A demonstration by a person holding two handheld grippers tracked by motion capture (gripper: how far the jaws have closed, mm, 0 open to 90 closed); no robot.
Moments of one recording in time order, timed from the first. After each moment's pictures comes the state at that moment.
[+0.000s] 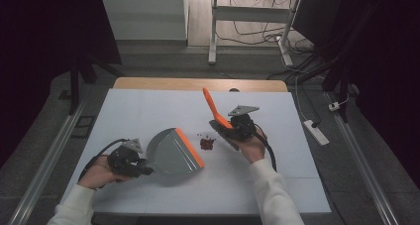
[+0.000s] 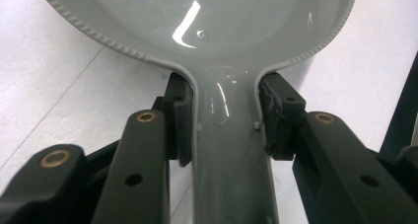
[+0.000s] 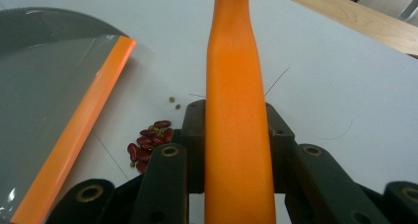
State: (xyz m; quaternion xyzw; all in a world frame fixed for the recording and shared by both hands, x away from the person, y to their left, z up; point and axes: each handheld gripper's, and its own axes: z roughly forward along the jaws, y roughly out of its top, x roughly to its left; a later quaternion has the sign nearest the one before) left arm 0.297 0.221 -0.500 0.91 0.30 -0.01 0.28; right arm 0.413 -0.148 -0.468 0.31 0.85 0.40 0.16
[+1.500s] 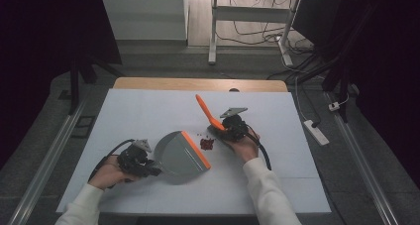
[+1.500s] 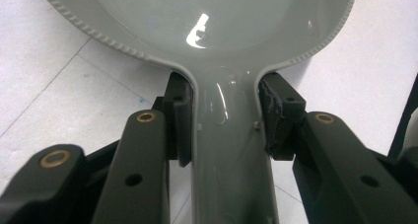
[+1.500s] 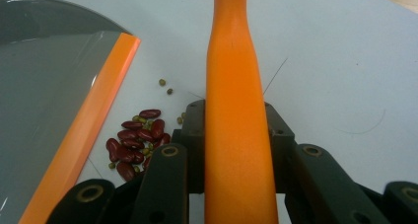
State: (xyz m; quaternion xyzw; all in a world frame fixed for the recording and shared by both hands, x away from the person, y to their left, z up) left arm 0.307 0.203 -0.511 0.91 0.31 -0.03 0.29; right arm 0.428 -0.129 -0.494 0.31 0.87 0.35 0.15
